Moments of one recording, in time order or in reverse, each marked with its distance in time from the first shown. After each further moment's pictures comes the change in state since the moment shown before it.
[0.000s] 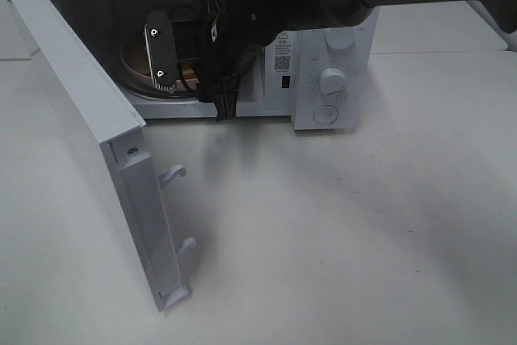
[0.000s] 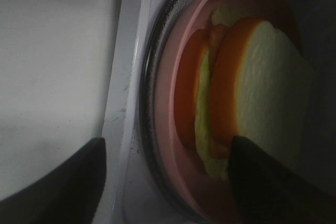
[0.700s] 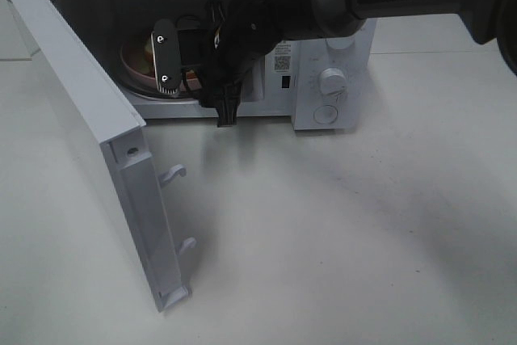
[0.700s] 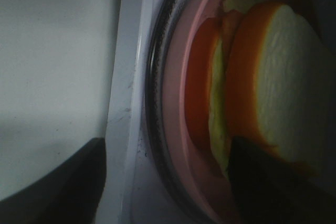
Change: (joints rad) left arm 0.000 0.000 0.000 0.000 0.000 0.000; right arm -0.023 0.048 -0.024 0.029 -0.018 0.001
